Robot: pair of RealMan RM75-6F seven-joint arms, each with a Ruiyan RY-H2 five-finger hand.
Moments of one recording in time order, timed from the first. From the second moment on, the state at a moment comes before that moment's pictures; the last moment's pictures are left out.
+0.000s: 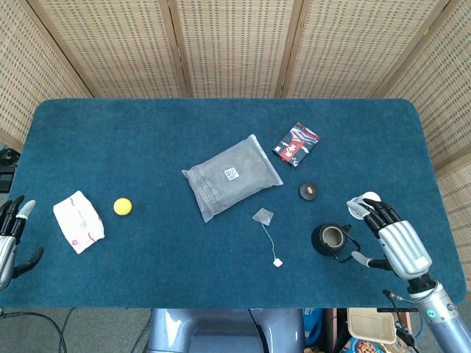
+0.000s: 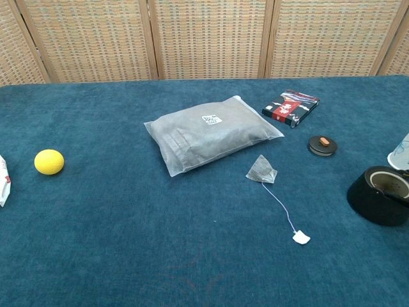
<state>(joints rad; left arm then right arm) -0.07 -1.07 -0.04 -1.69 1.51 1.53 0.17 0.27 -1.04 0.07 -1.69 -1.74 1.39 0.22</state>
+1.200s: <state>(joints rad) -0.11 -1.03 -0.08 -1.69 1.48 1.50 0.18 0.63 -1.23 0.07 -1.75 -1.70 0.93 0.07</state>
